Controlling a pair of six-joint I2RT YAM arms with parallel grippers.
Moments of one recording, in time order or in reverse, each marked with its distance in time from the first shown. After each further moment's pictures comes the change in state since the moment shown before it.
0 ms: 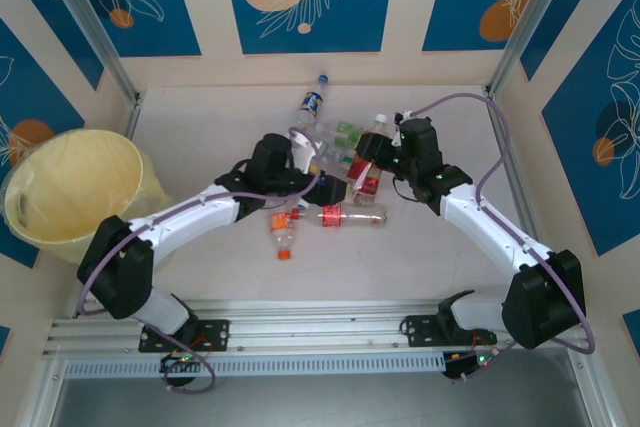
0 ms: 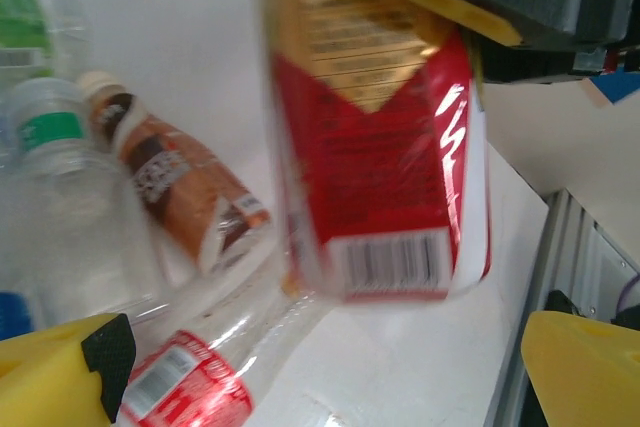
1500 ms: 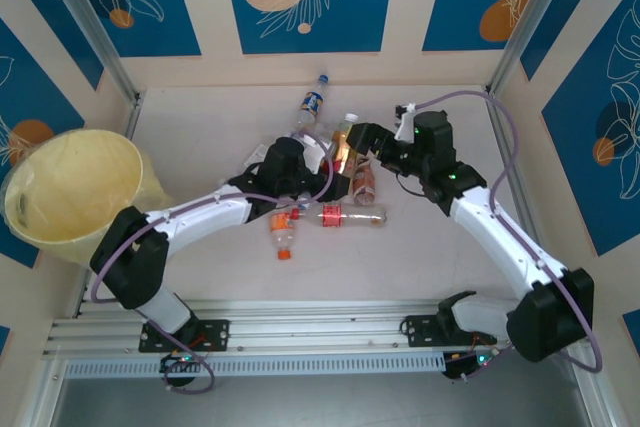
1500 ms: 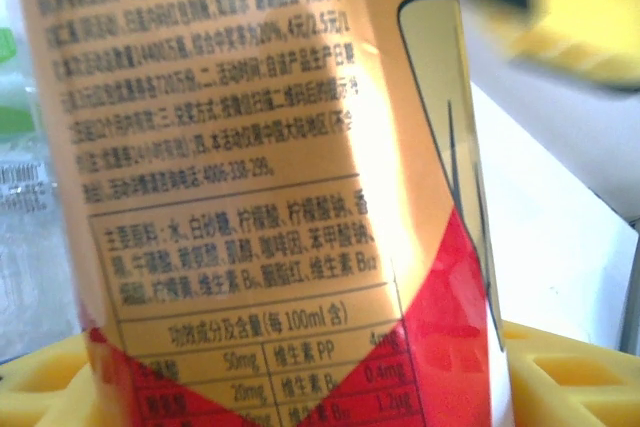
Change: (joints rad) left arm -0.013 0.061 -0.009 0.093 -0.159 0.044; right arm -0.056 -0.101 0.047 -0.011 -0.304 0.106
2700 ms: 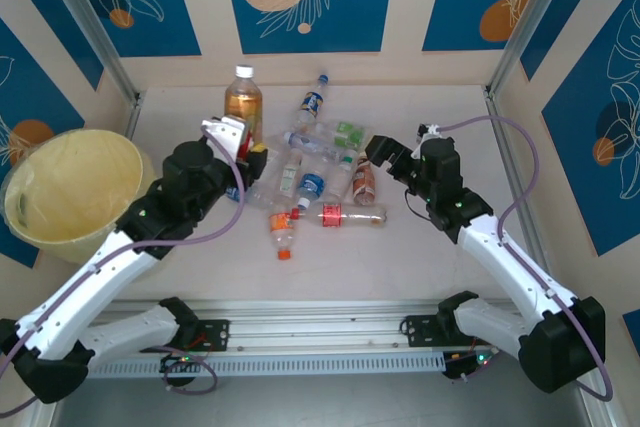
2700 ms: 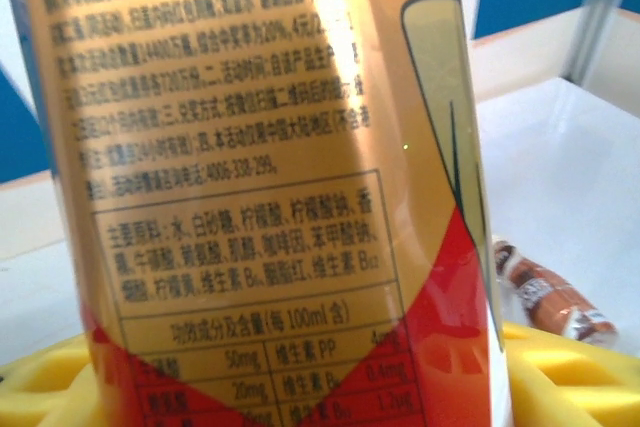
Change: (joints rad) left arm 0.041 -0.633 0.077 -0.497 -0.655 0.303; right arm 0.022 -0.129 -0.202 0.066 0.346 0.005
